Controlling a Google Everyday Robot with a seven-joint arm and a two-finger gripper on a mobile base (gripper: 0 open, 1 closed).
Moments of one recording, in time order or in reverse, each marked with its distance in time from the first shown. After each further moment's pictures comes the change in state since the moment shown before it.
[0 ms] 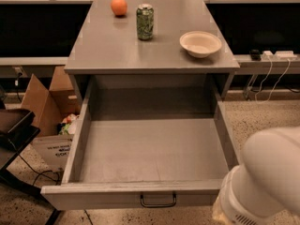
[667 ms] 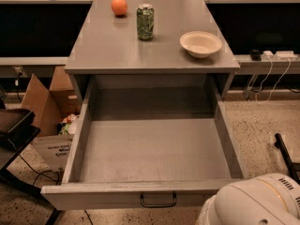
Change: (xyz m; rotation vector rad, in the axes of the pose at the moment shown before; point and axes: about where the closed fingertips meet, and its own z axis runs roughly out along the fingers) arm -0.009 0.024 0.090 0.041 -0.038 0.025
